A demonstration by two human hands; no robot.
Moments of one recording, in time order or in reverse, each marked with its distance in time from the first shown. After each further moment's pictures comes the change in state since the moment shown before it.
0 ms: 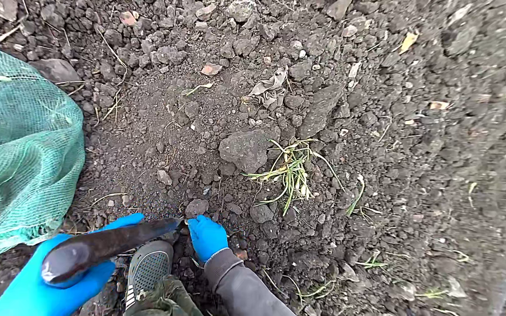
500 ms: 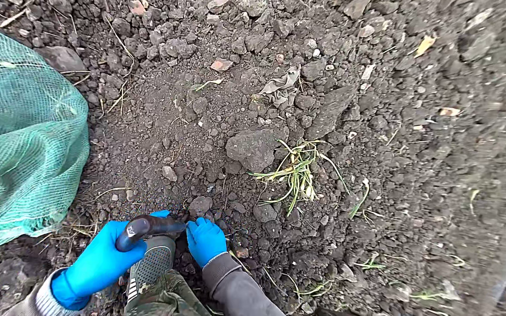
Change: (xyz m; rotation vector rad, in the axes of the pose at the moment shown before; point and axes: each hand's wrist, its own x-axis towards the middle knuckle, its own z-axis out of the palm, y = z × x) left_hand 0.012 -0.059 0.031 0.011 0.177 -0.313; right_hand 0.000 -0.011 0.018 -0.084 0.021 -0.036
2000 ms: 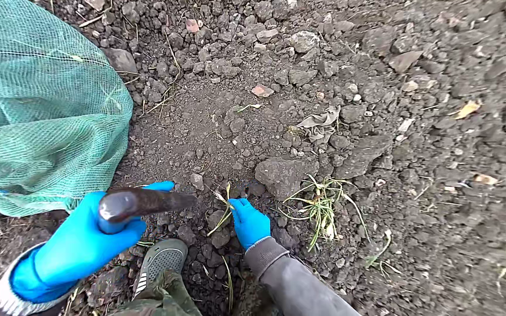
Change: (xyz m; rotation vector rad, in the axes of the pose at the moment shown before) left_hand -0.012 0.055 -0.063 -0.017 0.163 0.227; right_hand 0.018 0.031 -0.098 -0.026 0.270 0.053
